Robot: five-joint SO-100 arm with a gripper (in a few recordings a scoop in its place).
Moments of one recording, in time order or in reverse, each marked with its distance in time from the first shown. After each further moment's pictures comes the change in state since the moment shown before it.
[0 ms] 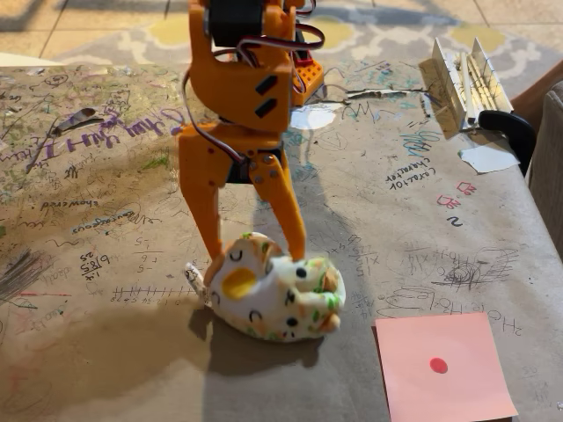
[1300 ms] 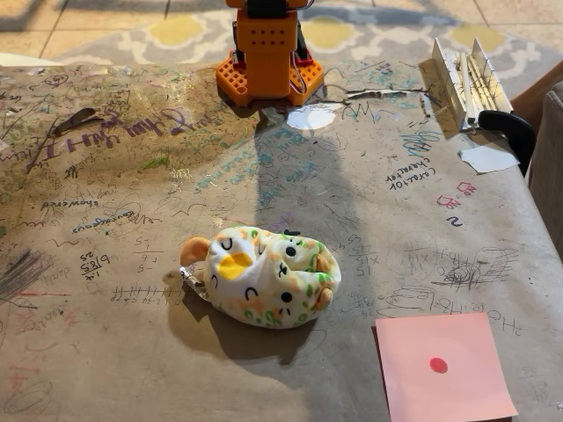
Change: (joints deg) arm -1.8 83.3 20.0 2.2 22.1
